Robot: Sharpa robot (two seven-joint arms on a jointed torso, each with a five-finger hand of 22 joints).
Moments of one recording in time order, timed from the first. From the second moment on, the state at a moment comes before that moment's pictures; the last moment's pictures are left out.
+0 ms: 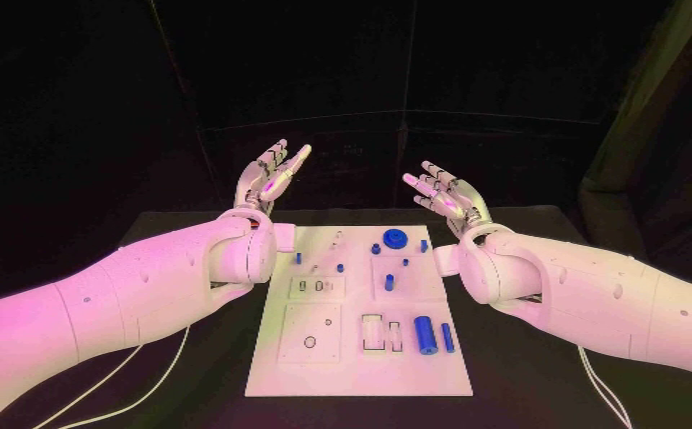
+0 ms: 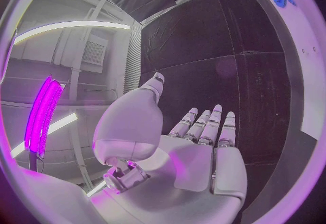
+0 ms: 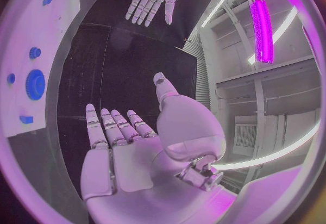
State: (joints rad) left arm 1.14 -0.62 -0.02 1.27 0.02 -0.61 0.54; left_hand 1.06 -0.01 0.10 0.15 0.04 0.23 0.14 0.02 0.03 0.18 0.17 0.02 0.02 0.29 0.19 0.03 0.04 0.12 0.12 0.27 0.02 0.02; right arm 1.09 -0.71 -0.03 1.37 -0.12 -0.55 0.45; right_hand 1.07 0.15 -0.05 -0.11 0.19 0.20 0.14 0.02 0.03 0.23 0.23 0.02 0.03 0.26 0.22 0.03 0.03 0.06 0.35 0.28 0.04 0.04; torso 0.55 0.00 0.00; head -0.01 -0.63
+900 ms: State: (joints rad) left arm 1.15 -0.72 -0.02 1.30 0.01 -0.44 0.58; left_hand 1.23 0.00 0.09 0.07 0.04 0.90 0.22 0.19 0.09 0.98 0.17 0.18 0.08 1.08 0.12 0.25 0.15 0.17 0.96 0.23 0.29 0.13; right arm 1.16 -0.73 -0.04 1.23 -0.64 -0.37 0.38; right_hand 1.32 0.15 0.08 -0.28 0.17 0.92 0.21 0.13 0.06 1.05 0.15 0.13 0.06 1.13 0.11 0.14 0.07 0.16 0.96 0.21 0.24 0.10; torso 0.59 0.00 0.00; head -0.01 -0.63
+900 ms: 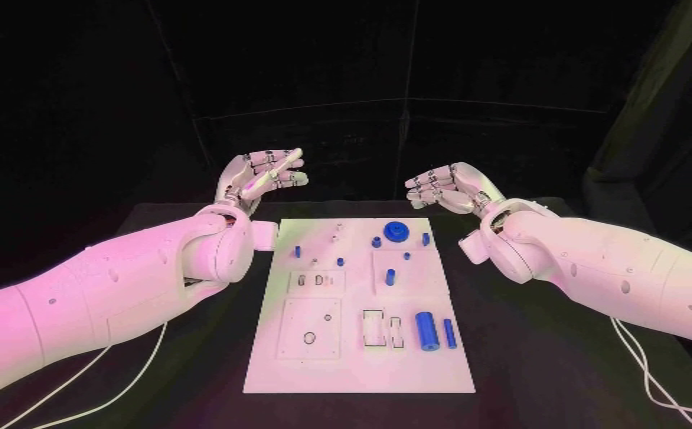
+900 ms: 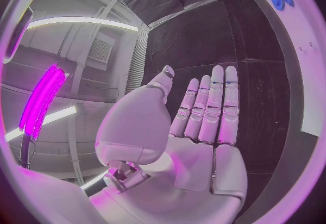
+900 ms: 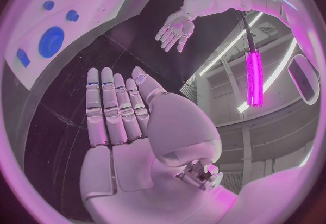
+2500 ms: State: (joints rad) left arm 1.15 -0.88 -0.02 1.58 -0.09 -0.34 0.51; left_hand 1.25 0.01 0.09 0.05 0.04 0.96 0.20 0.17 0.08 1.08 0.14 0.16 0.08 1.18 0.08 0.28 0.24 0.17 1.06 0.19 0.31 0.12; right arm 1.25 -0.61 -0.04 1.25 -1.67 -0.19 -0.02; right_hand 1.24 0.03 0.21 -0.26 0.17 0.97 0.15 0.07 0.07 1.15 0.08 0.07 0.08 1.46 -0.01 1.26 1.01 0.11 1.42 0.09 1.22 0.98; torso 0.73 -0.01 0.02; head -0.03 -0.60
